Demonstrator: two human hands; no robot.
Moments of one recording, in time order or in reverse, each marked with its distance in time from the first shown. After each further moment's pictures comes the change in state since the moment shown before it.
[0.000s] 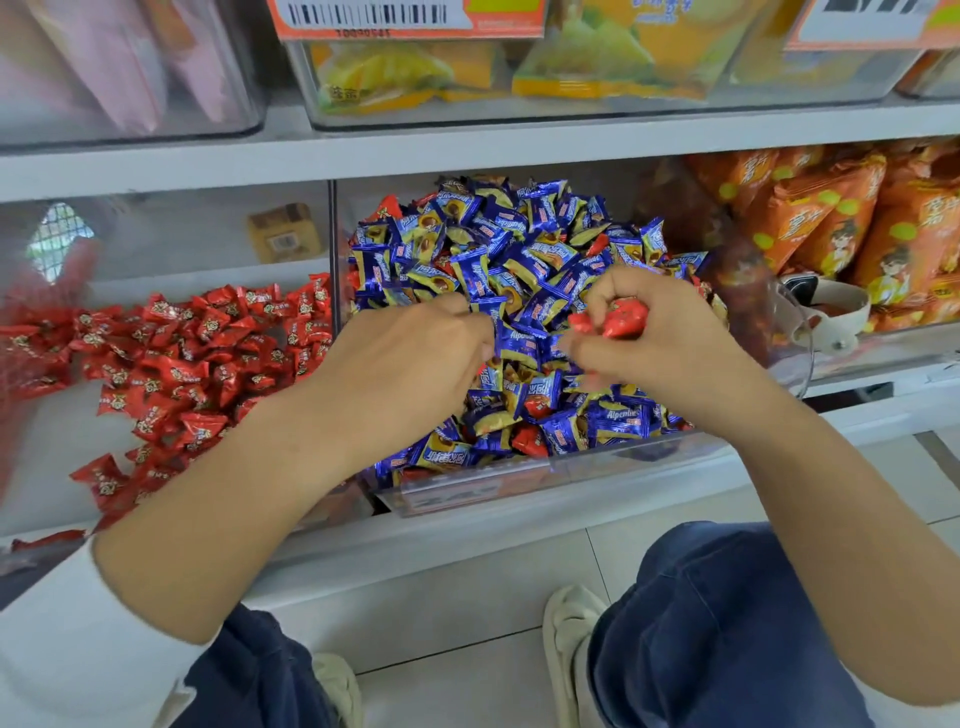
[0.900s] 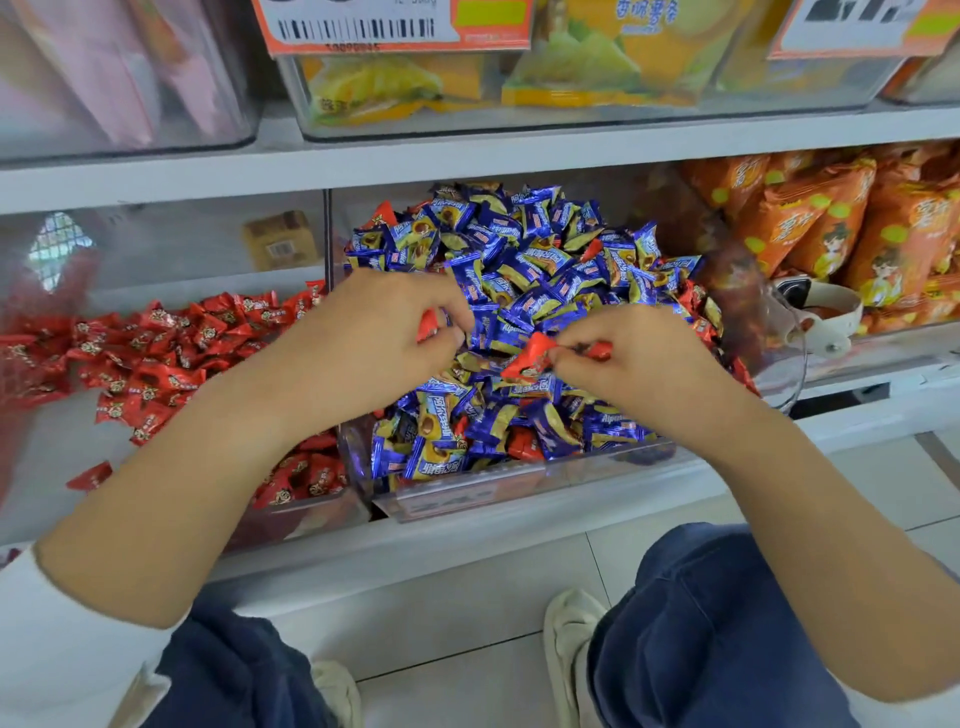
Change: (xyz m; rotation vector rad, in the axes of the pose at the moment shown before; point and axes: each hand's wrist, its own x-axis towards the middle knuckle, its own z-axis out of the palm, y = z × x) left_hand 0.002 -0.021 -0.016 -0.355 0.044 -0.074; right_hand 0.007 0.016 0.004 -0.639 0.007 -0.188
